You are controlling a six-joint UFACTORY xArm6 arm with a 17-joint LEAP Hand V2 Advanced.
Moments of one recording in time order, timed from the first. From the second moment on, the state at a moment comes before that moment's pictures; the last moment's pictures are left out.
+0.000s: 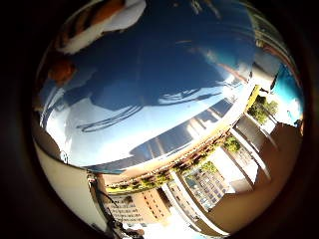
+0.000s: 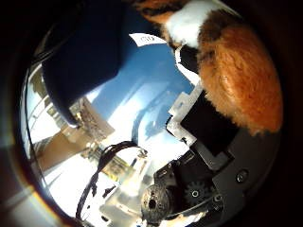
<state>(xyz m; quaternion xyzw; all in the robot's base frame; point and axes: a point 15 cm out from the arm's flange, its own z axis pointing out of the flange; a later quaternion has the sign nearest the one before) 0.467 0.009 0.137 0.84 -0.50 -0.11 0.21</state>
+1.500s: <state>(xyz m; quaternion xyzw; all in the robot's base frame) 0.482 0.291 0.373 0.83 -0.55 0.00 -0.08</state>
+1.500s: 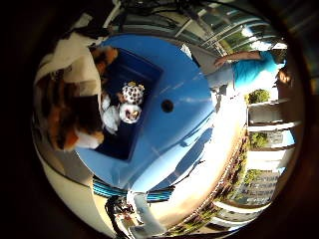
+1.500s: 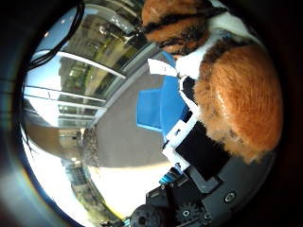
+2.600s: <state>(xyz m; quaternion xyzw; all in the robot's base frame) 0.505 0.238 0.295 0.85 -0.53 -0.04 -0.01</state>
